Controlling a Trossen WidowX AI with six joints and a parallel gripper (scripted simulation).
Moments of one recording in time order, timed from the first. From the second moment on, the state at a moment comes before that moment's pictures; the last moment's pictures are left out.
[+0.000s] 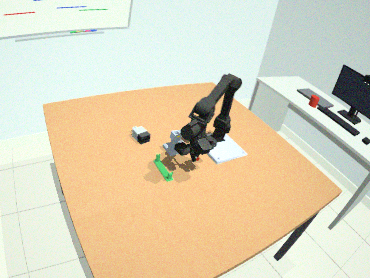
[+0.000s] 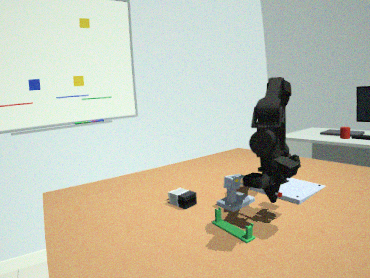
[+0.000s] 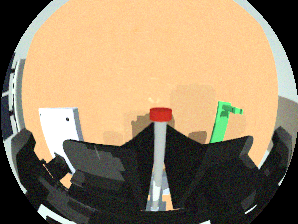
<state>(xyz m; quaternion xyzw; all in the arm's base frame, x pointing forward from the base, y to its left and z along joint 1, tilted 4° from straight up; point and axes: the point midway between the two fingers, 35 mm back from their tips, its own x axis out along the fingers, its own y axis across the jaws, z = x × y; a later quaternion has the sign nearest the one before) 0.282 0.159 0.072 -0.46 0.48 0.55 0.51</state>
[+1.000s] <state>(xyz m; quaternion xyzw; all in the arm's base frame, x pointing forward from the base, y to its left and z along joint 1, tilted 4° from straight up) 0.285 0.163 0.098 -0.46 0.48 0.55 0.51</state>
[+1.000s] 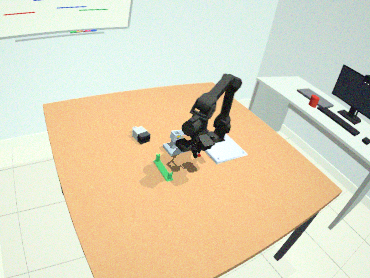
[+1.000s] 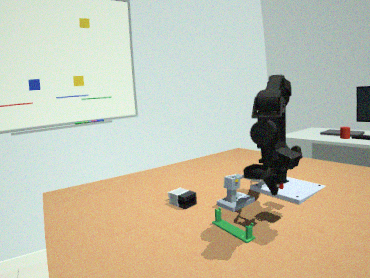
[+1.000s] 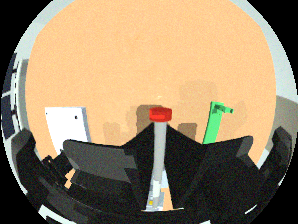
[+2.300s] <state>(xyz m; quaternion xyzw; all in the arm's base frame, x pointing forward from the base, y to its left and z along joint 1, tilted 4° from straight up) 0.384 0.205 0.106 -0.45 0.49 0.54 0.52</state>
